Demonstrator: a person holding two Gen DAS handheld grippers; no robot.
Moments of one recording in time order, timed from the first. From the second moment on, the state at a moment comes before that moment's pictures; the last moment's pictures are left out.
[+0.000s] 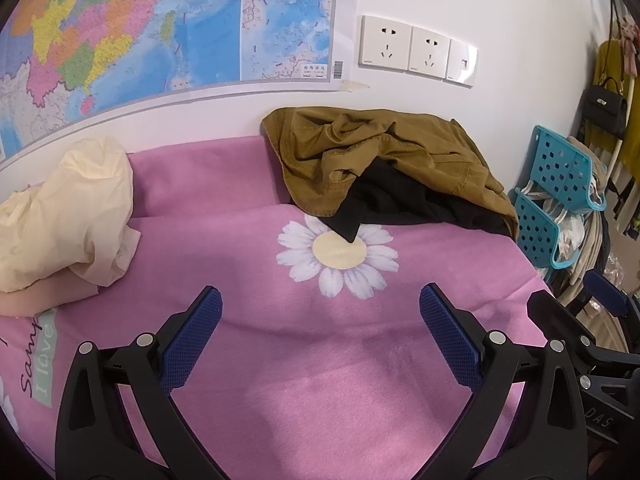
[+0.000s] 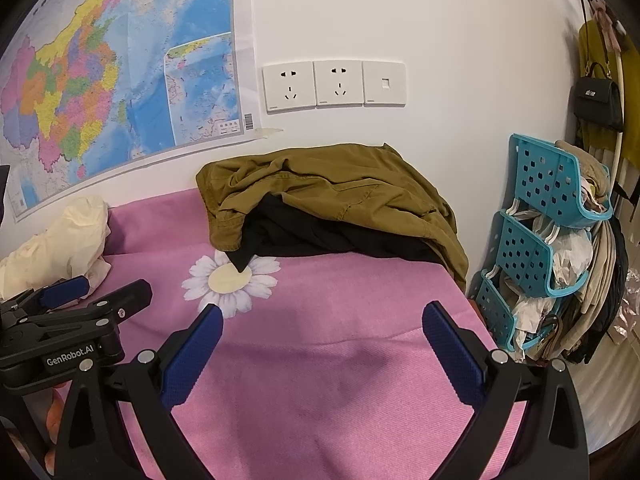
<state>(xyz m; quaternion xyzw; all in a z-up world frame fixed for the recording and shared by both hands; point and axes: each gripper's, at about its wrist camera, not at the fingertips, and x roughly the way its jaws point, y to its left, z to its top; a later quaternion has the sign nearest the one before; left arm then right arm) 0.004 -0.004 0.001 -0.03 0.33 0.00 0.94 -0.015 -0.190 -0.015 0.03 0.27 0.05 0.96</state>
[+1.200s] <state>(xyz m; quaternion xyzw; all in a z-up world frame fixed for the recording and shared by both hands) 0.083 0.060 -0.029 -0.07 0.39 0.05 0.92 0.157 -0.142 -0.027 -0.08 0.31 0.09 0.94</state>
